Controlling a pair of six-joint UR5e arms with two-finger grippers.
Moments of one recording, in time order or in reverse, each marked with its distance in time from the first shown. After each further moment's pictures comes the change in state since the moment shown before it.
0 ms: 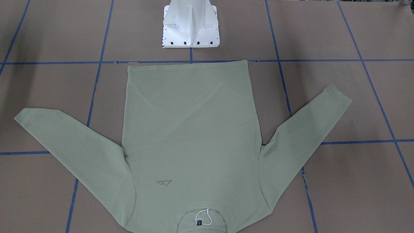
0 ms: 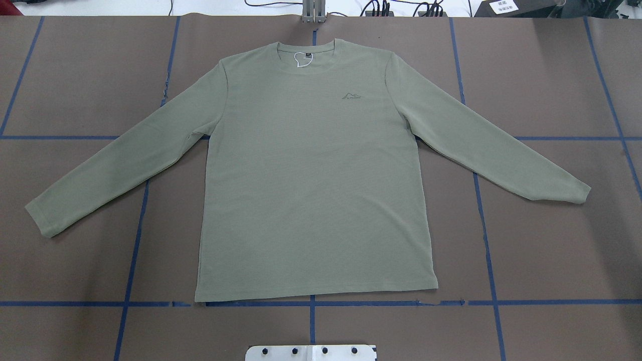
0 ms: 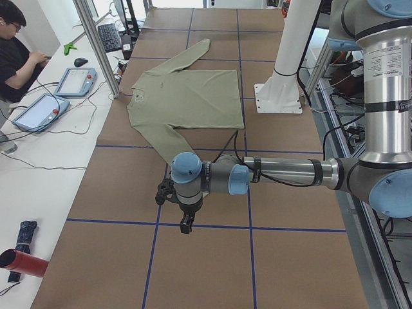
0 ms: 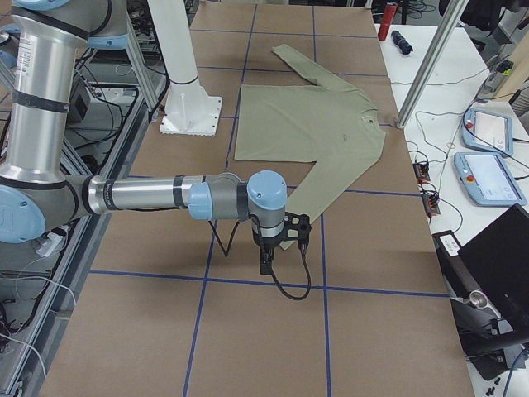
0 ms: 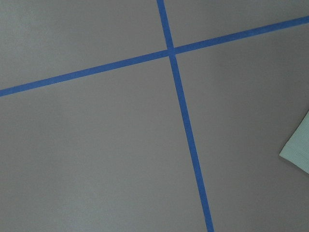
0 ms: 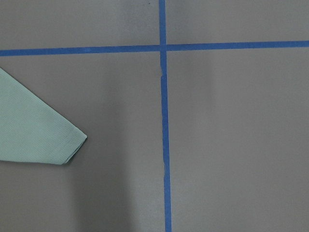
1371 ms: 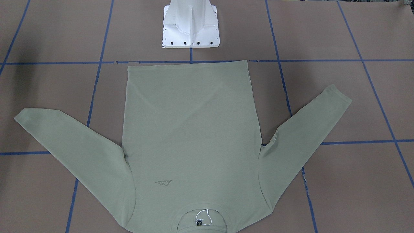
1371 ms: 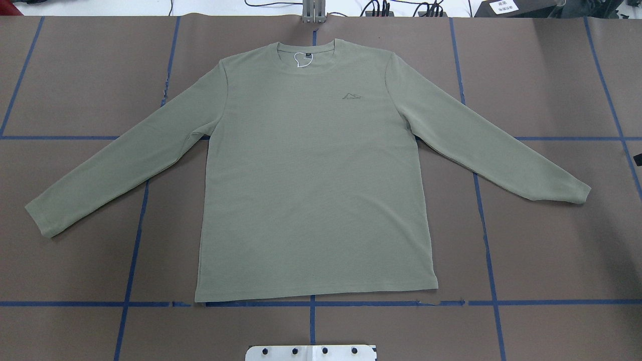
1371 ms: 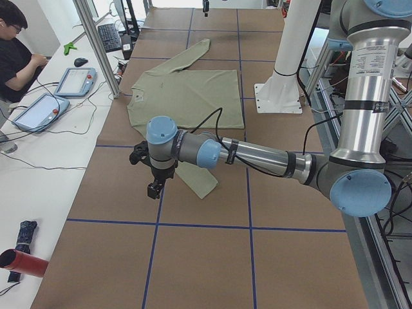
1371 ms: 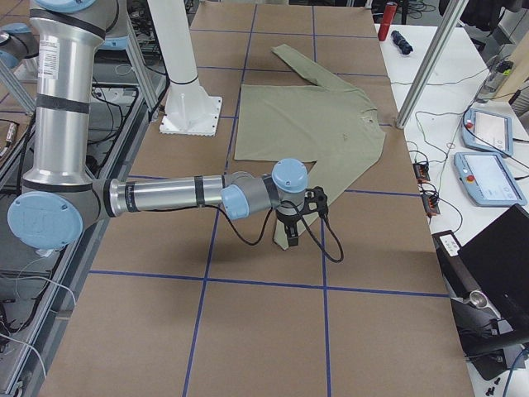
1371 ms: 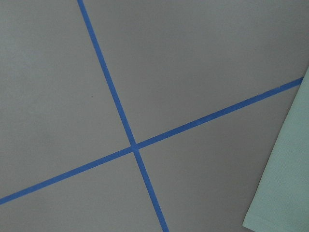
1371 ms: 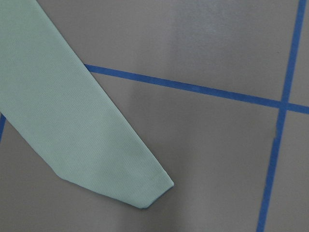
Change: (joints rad) left arm 0.053 -0.188 0.016 -0.074 -0.009 0.002; right arm -0.212 0.105 -0.107 0.315 0.078 0.097
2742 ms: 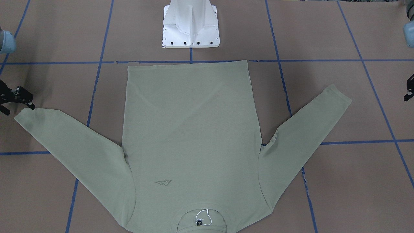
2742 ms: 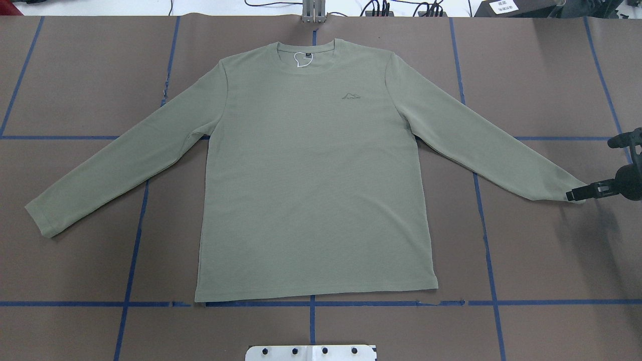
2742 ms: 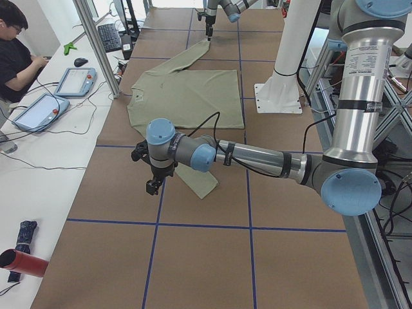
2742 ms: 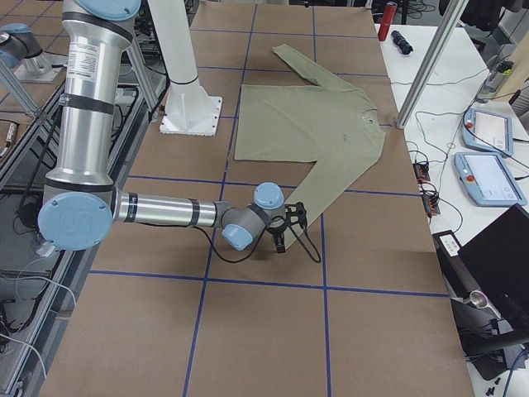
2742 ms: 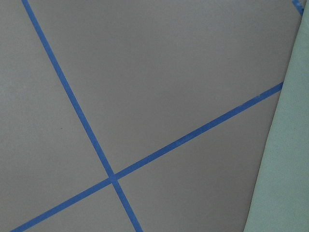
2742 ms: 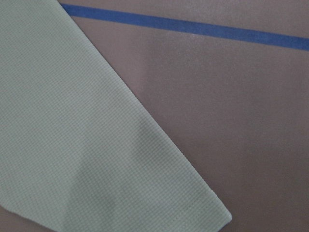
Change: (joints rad) left arm 0.063 -0.010 0.037 -0.083 0.003 -0.008; right arm -0.336 -0.032 -0.247 0.591 -0.247 0.466
